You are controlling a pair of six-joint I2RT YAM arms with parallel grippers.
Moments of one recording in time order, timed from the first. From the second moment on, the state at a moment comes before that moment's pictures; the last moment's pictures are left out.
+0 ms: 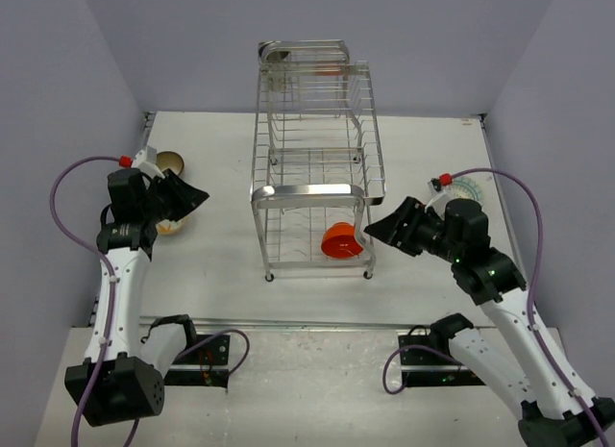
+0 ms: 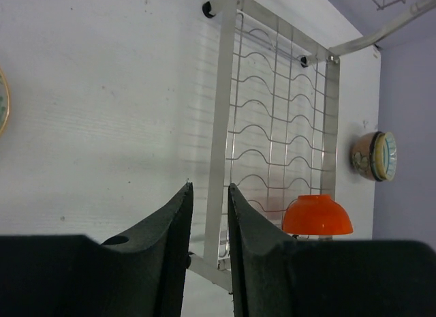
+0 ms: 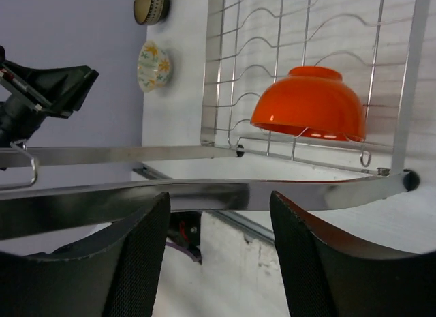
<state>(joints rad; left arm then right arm) 0.17 0.96 0.89 -0.48 0.44 -0.55 0.38 0.70 0.83 -0.57 -0.33 0.84</state>
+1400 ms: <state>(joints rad) 0.15 0.85 0.76 -0.40 0.54 -0.56 0.30 0.31 0.79 -0.72 -0.20 0.68</state>
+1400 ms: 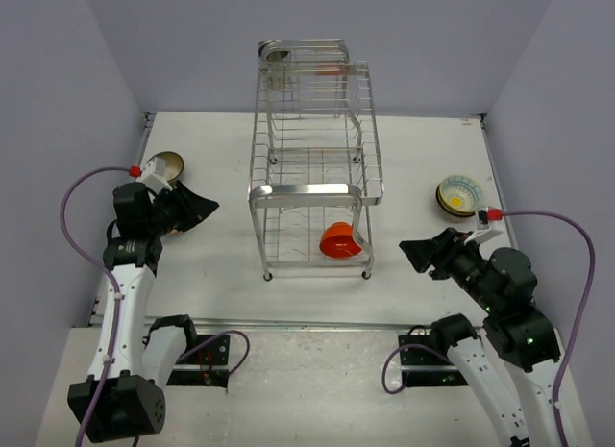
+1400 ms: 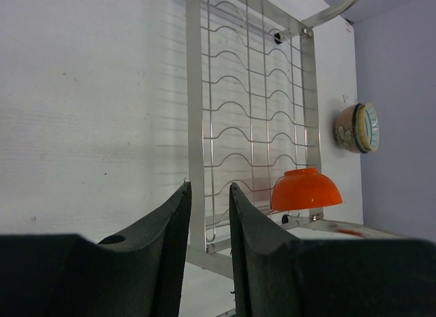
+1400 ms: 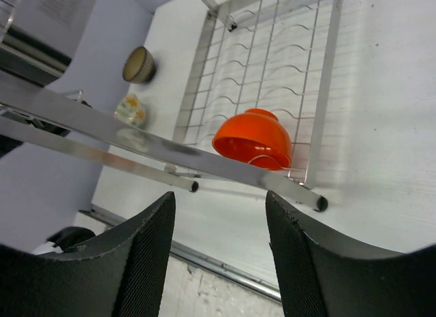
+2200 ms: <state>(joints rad) 0.11 1.03 0.72 -0.32 0.74 -0.55 0.30 0.78 0.80 -0.64 -0.27 0.60</state>
